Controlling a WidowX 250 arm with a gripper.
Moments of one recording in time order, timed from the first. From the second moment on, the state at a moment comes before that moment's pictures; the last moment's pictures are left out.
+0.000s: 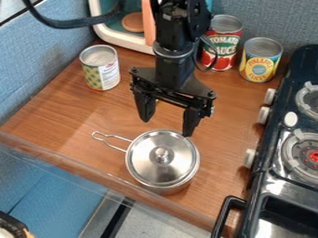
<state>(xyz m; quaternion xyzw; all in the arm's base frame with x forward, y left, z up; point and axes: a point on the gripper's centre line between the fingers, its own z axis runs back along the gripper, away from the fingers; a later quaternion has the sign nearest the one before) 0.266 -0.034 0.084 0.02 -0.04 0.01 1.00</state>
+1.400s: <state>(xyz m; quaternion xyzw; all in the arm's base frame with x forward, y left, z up) 0.399 0.051 0.022 0.03 0.00 0.04 1.00</state>
